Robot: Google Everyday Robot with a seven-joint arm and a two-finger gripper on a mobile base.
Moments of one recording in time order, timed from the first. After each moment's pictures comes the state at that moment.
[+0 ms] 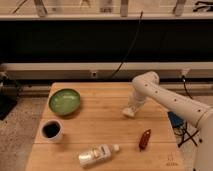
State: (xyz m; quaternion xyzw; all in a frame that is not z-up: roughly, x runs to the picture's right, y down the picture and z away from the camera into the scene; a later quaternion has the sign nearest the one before) arm 0.170 0.125 0.885 -0.27 -0.17 -0.35 0.88
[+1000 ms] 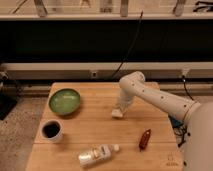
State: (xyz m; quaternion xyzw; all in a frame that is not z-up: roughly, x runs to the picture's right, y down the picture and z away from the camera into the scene) arm 0.094 0.150 0.873 -0.26 -0.23 -0.42 0.84
